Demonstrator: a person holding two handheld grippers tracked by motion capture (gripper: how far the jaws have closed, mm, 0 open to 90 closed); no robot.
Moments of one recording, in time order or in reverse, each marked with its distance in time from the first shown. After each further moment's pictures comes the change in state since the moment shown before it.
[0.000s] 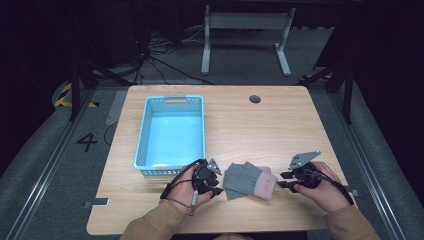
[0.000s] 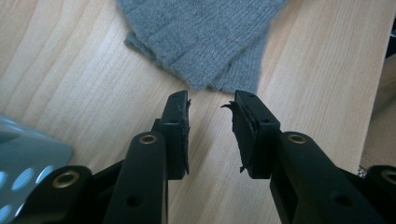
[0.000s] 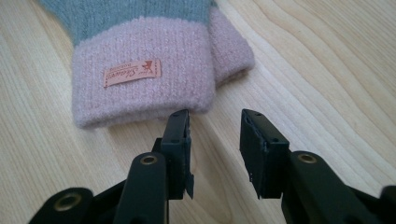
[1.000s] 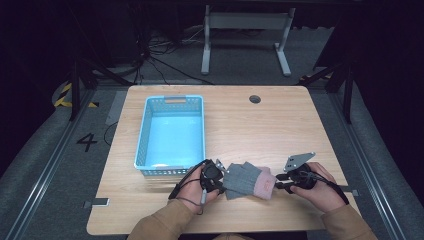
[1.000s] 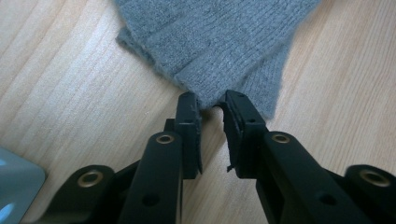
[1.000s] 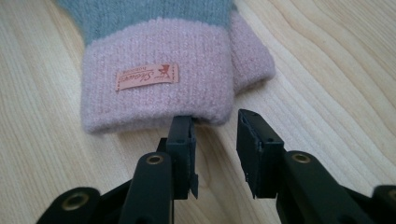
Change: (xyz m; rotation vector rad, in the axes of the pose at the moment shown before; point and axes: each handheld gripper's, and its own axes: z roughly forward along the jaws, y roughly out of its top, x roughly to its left) left arm 0.002 0.009 0.024 0.040 0.014 -0.058; right arm 0.005 0.004 0.008 -0.004 0.027 -0.043
